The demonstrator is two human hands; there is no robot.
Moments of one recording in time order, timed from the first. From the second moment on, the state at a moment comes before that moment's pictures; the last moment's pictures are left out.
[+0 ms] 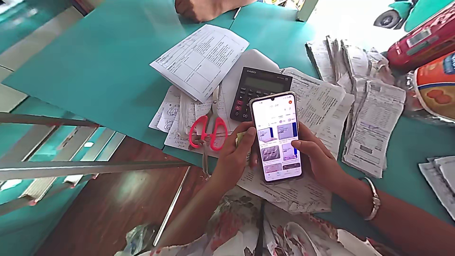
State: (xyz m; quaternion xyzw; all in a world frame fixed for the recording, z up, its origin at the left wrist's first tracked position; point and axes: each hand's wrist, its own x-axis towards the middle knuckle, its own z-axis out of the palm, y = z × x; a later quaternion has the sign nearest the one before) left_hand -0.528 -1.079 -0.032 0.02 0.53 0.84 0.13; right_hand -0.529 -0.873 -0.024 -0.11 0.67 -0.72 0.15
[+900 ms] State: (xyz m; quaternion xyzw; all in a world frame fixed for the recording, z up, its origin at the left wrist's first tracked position) left_hand -0.530 -1.077 -0.025 -0.10 0.46 0.88 0.10; right_hand -0.522 -0.878 -0.013 -0.11 0.61 -0.74 0.27
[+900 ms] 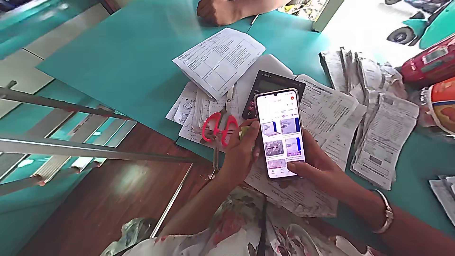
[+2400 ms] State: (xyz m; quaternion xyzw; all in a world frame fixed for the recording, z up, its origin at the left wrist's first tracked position) left_hand -0.242 -1.038 0.028 -0.28 0.55 0.72 -0.32; right_hand -0.371 -0.901 0.006 -0.29 0.40 -0.66 0.56
